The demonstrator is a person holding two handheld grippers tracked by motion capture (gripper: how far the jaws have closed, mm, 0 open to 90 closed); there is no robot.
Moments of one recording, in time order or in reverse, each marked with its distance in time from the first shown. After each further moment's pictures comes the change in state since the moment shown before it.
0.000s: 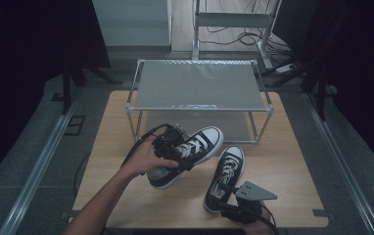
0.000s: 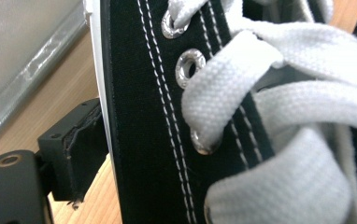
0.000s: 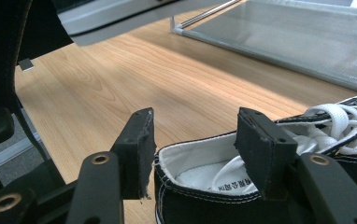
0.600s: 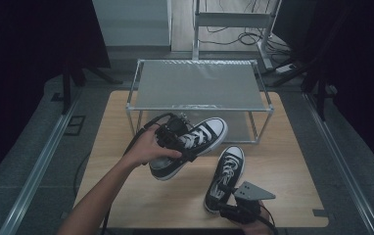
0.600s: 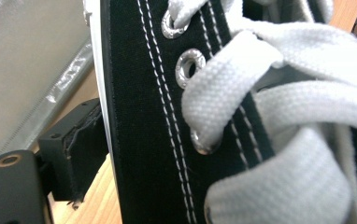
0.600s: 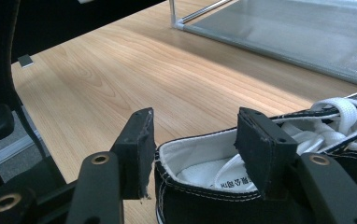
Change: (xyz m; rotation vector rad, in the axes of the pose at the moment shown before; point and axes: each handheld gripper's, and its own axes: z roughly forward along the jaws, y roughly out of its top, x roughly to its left) left arm 0.001 0.027 -0.021 0.012 0.025 0.034; right arm 0.000 -0.002 0.003 0.015 0.003 0.001
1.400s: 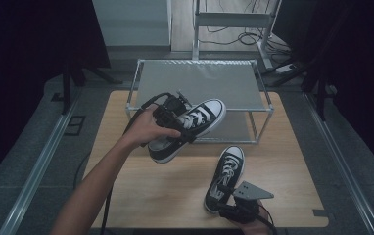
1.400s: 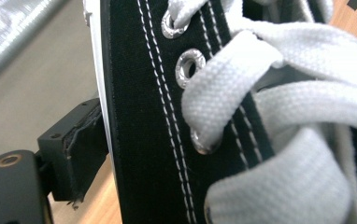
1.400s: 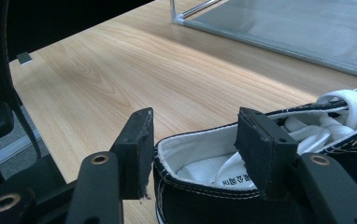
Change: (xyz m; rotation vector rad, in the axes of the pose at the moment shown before) left arm 0.027 0.030 -0.031 -0.017 0.010 -0.037; right arm -0.001 -0.003 0.004 0.014 0.006 0.011
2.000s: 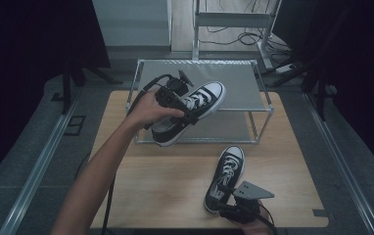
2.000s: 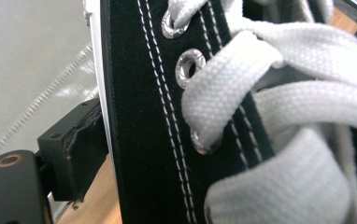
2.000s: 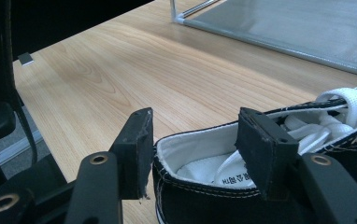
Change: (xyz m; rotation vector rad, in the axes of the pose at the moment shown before) left arm 0.026 0.038 -0.015 -0.003 0.023 -0.079; right arm -0.001 0.000 0.000 0.000 0.003 0.008
